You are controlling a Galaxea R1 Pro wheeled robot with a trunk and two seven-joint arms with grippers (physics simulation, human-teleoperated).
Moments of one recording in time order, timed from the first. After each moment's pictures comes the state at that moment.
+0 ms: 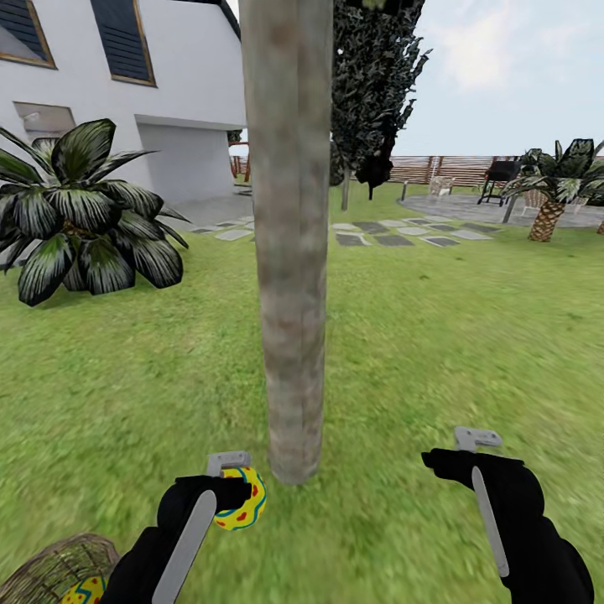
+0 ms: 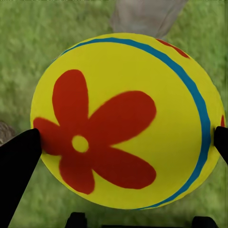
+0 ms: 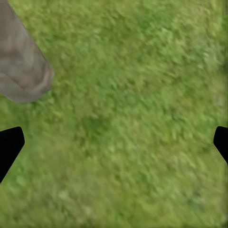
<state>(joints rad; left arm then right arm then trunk) -0.29 -0.06 -0.21 -1.43 0.43 0.97 0.50 -0.32 -0.01 -0.20 -1.57 0.09 1.04 0.05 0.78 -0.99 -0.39</state>
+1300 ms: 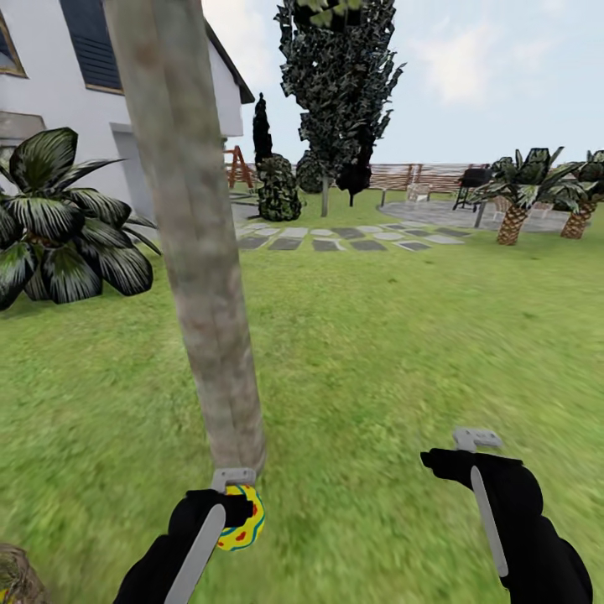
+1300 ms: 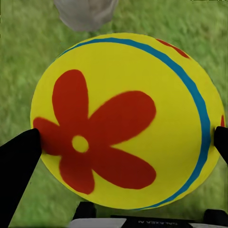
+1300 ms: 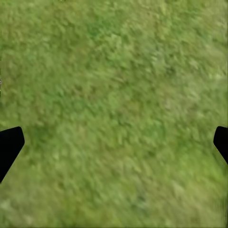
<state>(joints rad) -0.29 -0.07 -0.25 -1.29 0.43 0.91 0.53 -0.32 0.00 -0.19 -1.57 0.09 1.04 0.05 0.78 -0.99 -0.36</state>
